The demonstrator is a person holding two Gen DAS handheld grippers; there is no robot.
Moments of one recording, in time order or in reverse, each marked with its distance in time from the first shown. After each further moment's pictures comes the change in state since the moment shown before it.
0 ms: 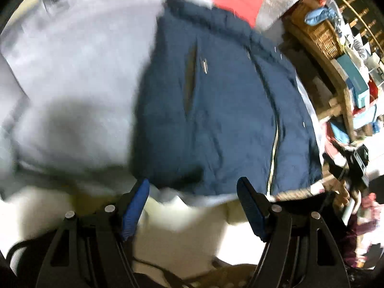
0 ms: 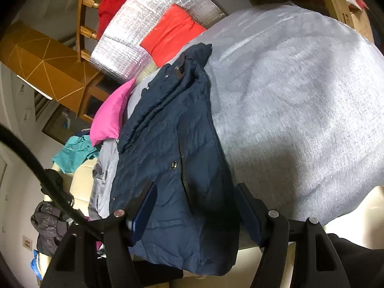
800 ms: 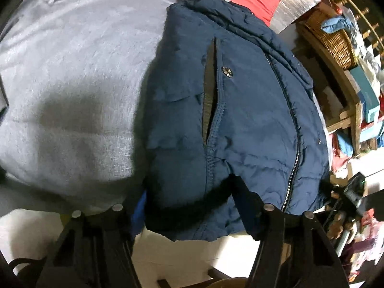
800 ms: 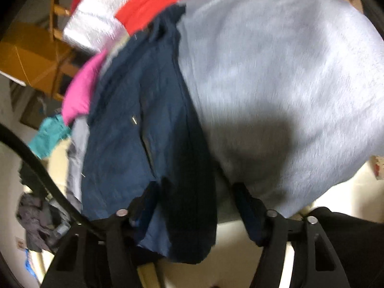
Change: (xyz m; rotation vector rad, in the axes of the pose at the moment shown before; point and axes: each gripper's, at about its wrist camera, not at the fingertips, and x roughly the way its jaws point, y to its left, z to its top) left arm 0.061 0.008 0.020 -0.082 0.060 -0.030; right arm 0.042 -0.012 -0.042 0.016 0.183 -0.171
